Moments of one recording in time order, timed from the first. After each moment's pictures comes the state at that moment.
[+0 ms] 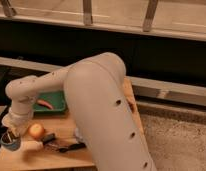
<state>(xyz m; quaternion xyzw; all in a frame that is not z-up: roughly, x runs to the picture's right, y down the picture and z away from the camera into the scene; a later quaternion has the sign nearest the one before) -0.374 0.176 0.676 -0.51 0.00 0.38 0.77</state>
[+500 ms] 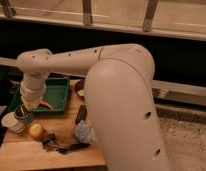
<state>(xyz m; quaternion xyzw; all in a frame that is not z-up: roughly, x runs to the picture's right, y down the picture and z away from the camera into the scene) -0.319 0.056 0.672 -0.44 -0.03 0.39 0.80</state>
